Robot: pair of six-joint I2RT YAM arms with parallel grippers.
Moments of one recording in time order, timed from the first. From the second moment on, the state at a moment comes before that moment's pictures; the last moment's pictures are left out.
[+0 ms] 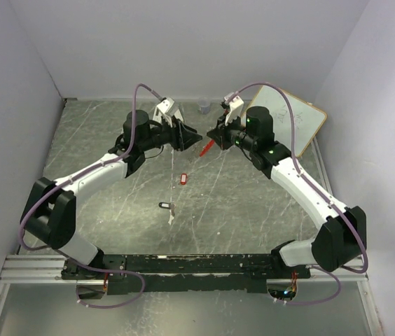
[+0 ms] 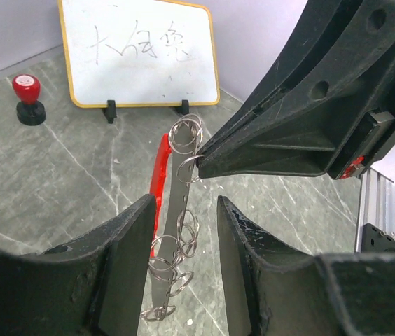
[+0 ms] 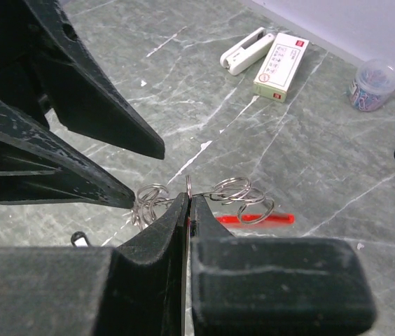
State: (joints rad) left arm -0.54 1.54 1.07 0.44 0.55 -0.28; right arm 0.45 1.35 1.13 -0.07 -0.35 0.00
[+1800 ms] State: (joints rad) left arm -0.54 1.40 0.76 0.73 0.81 0.00; right arm 0.46 1.19 0.74 0.33 -0.76 -0.47
